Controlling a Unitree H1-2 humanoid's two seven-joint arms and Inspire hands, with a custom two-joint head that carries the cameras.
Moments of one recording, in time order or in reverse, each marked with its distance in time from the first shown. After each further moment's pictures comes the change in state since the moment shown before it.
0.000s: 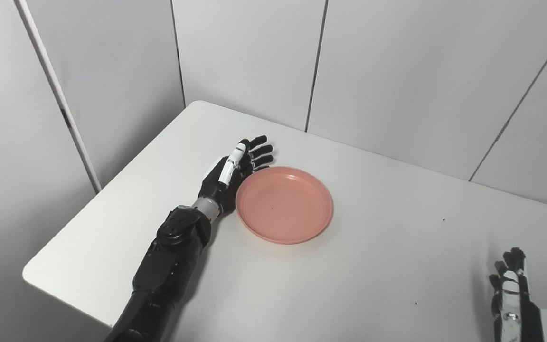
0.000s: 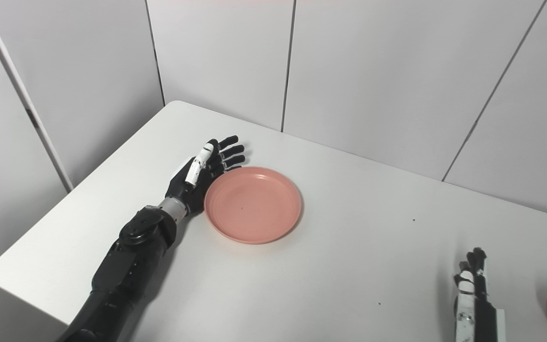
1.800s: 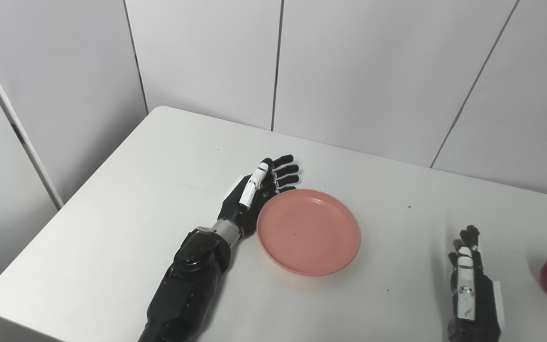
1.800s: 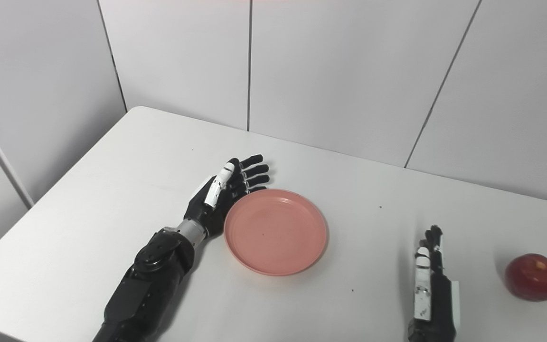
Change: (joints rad) left arm 0.018 -0.145 -0.151 -0.078 0.056 0.036 0.009; right arm 0.002 0.068 0.016 -0.026 -0.081 0.006 -0.052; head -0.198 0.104
